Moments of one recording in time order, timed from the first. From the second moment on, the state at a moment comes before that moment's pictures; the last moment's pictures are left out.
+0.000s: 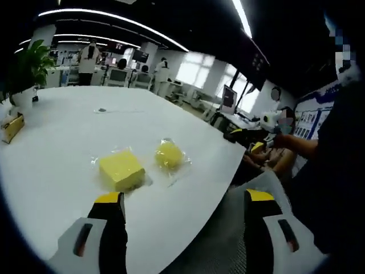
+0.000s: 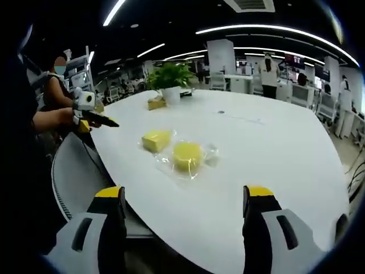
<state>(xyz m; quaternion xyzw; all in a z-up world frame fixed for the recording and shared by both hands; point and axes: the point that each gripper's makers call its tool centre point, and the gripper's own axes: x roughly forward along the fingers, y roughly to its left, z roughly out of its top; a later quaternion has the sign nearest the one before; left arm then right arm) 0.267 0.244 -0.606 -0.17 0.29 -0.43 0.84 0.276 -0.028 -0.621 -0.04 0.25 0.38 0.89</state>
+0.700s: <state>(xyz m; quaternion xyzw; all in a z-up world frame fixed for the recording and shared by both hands) 0.352 0.173 -0.632 -0.21 0.36 -0.43 0.80 0.270 -0.036 -0.635 -0.03 0.28 0.37 0.89</state>
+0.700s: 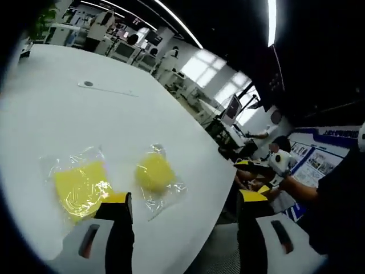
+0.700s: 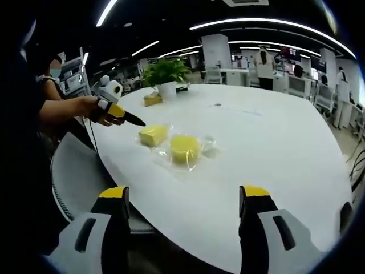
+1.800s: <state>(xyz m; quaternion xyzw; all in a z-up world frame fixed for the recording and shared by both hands) 0.447 0.136 -0.711 -0.32 0.47 -0.27 0.78 0.273 -0.054 -0.634 -0.03 0.28 0.35 0.89</state>
